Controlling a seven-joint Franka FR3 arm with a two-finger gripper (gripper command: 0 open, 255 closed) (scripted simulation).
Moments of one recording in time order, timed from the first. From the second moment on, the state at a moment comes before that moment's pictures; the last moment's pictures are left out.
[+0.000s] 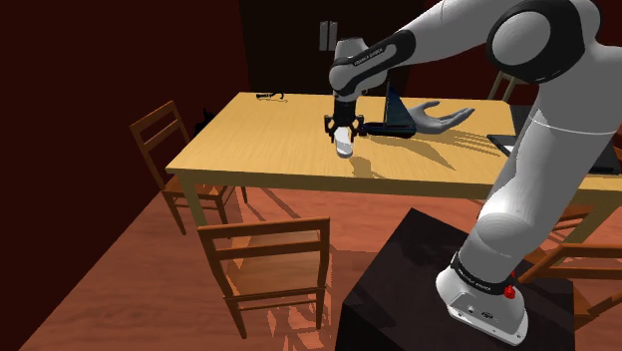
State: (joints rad) arm -0.14 0.07 -0.12 -2.05 -0.01 2.11 0.62
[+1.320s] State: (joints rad) arm -0.14 0.00 -0.11 -1.85 -0.02 1.85 0.62
